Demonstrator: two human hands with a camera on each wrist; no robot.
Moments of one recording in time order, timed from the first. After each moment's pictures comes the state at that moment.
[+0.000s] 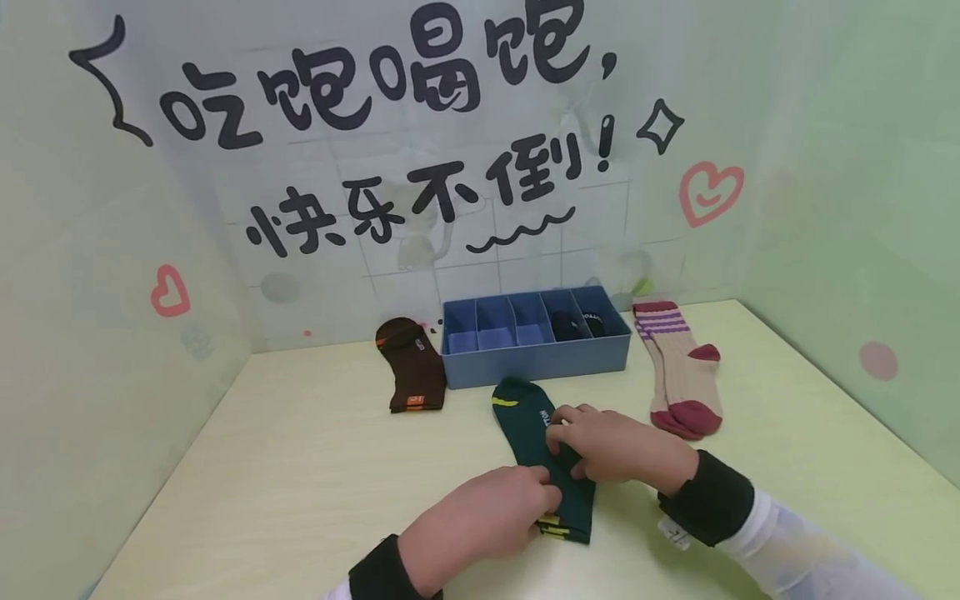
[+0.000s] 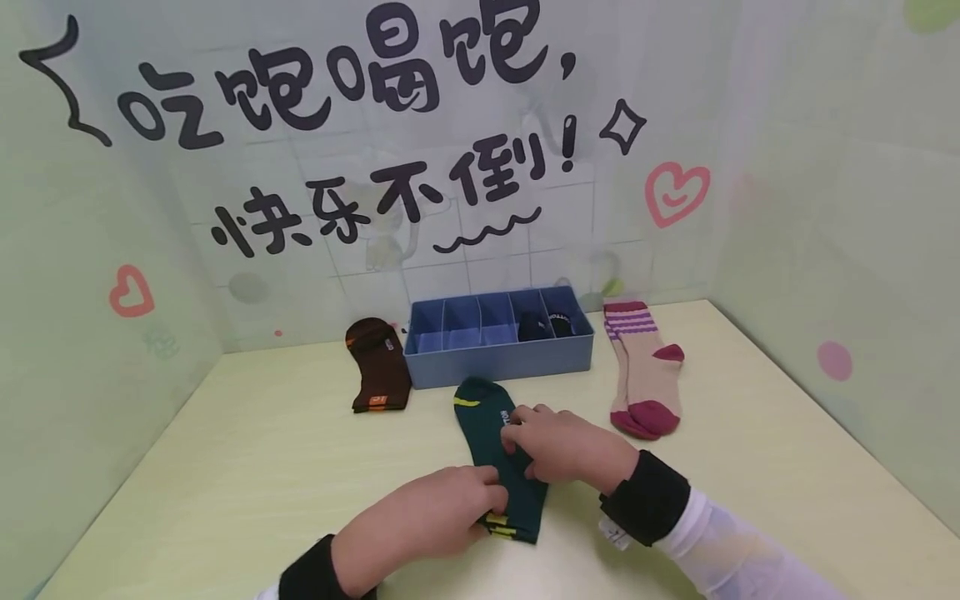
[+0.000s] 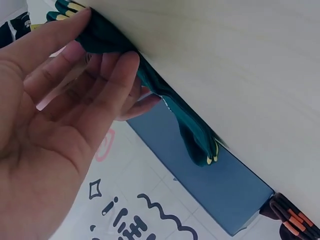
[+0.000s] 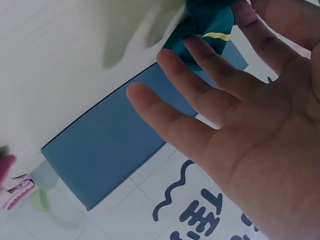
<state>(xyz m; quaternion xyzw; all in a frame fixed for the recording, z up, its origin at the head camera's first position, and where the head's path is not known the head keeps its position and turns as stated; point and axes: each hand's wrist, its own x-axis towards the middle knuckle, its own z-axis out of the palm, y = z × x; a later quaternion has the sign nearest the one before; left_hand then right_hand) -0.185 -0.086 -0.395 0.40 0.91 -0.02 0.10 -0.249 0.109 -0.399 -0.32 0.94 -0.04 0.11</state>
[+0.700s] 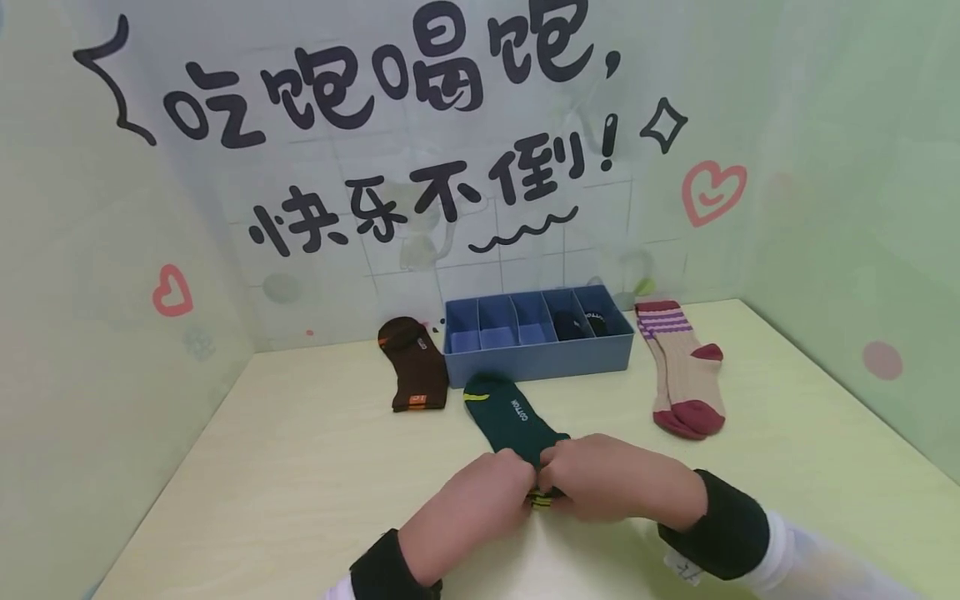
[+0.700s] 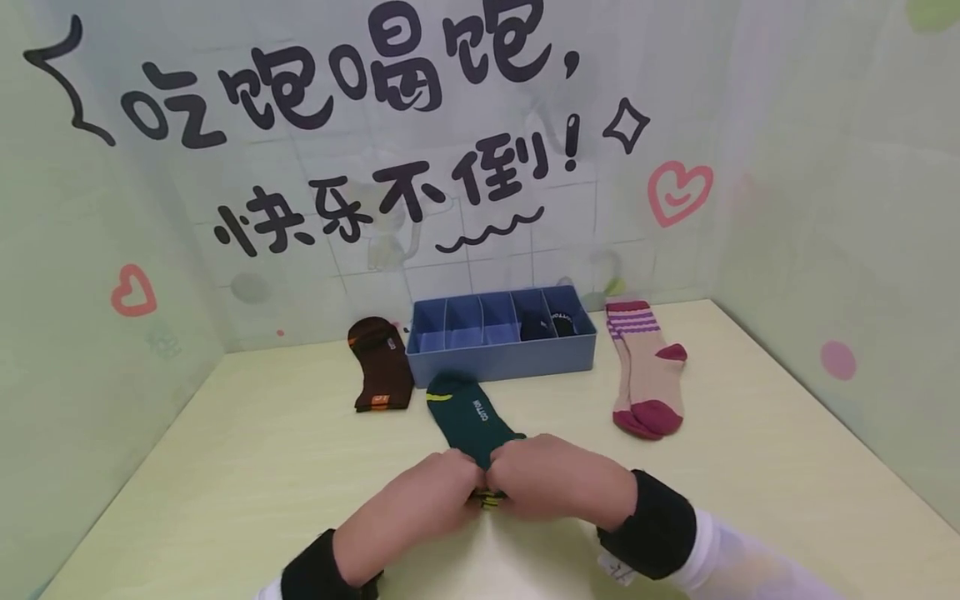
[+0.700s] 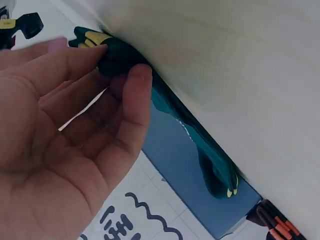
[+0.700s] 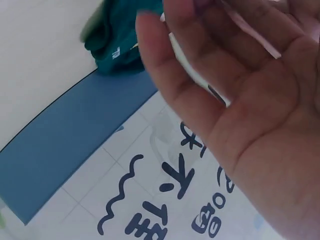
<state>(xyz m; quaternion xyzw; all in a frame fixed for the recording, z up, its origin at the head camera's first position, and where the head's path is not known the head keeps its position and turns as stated) -0.194 -0.092 -0.399 0.27 0.96 0.06 0.09 -0.208 0.085 -0.375 -0.40 0.91 0.01 0.10</state>
